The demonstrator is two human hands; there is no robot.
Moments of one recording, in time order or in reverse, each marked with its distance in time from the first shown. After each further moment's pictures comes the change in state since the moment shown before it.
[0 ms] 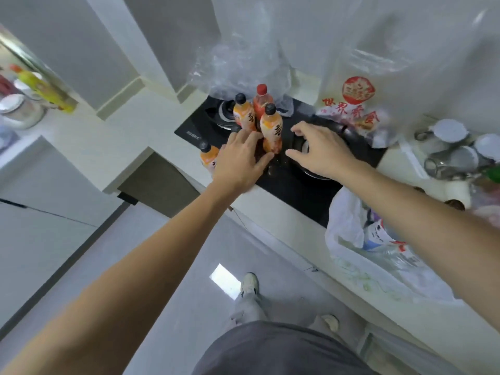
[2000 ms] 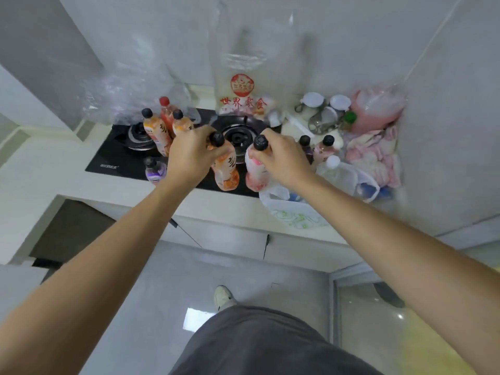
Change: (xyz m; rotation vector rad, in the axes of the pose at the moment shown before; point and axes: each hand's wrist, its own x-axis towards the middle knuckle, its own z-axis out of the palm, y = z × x) left_hand -0.042 0.069 -0.049 -0.343 0.019 0.336; right_hand -0.168 -0.021 0.000 0.125 0.437 0.288
